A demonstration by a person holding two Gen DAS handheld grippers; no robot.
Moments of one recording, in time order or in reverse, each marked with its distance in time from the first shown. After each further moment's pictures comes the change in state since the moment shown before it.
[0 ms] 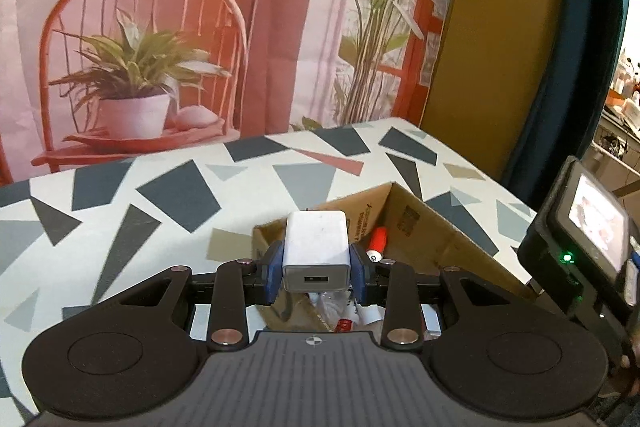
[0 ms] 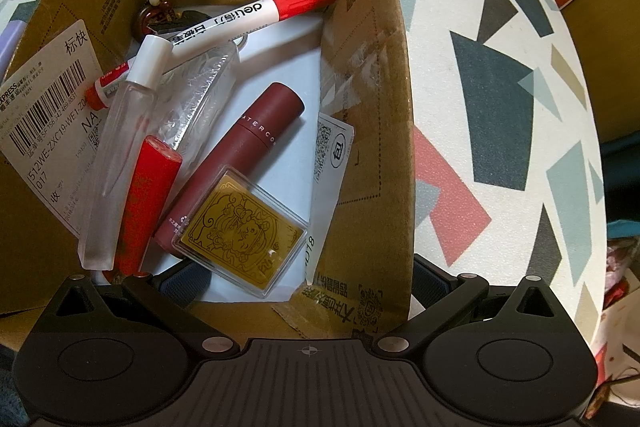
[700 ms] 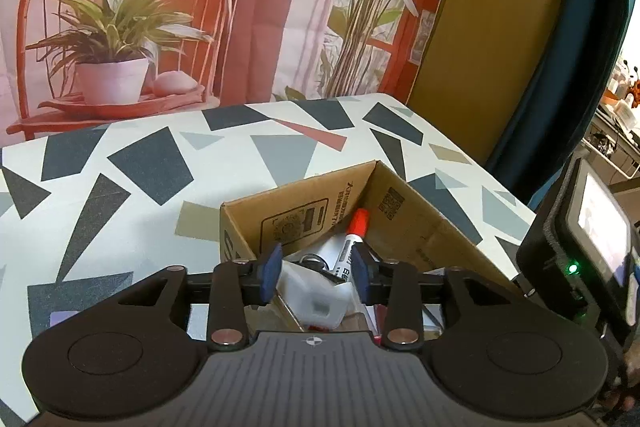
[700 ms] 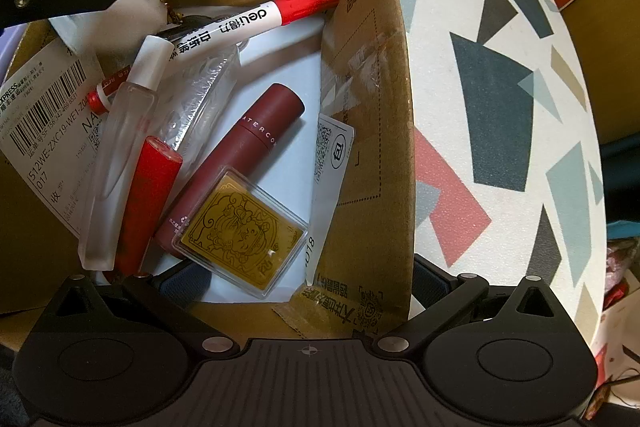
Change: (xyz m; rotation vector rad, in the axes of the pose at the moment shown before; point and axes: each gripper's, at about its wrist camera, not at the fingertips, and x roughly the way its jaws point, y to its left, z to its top) left arm 0.017 0.004 0.001 -0.061 0.080 -0.071; right arm -0.001 0.000 0.000 0.001 -0.002 0.000
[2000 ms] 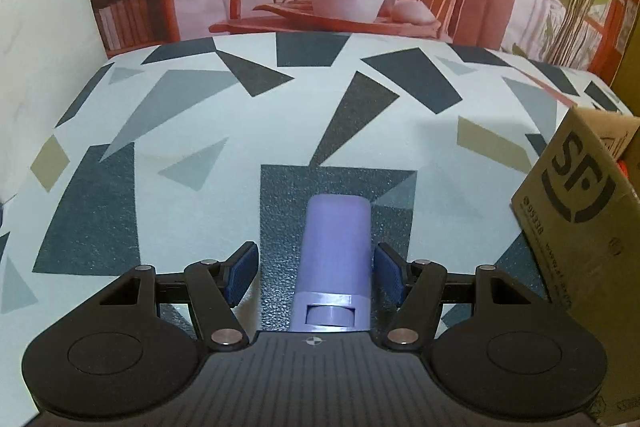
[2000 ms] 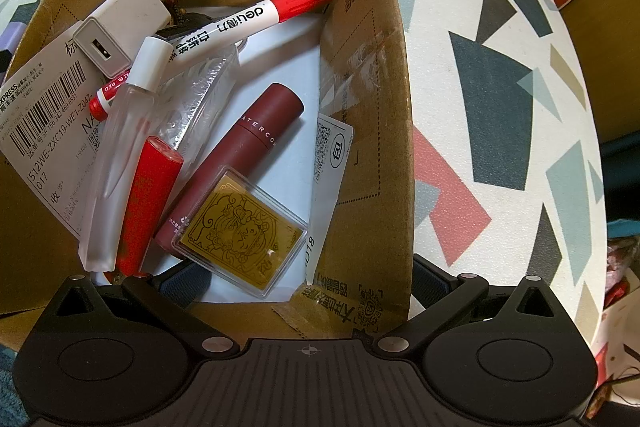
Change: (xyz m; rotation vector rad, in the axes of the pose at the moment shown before) left arm -0.006 0.118 -0.049 -0.219 0.147 0.517; right arm -0.001 0.001 0.001 0.002 0.000 -0.001
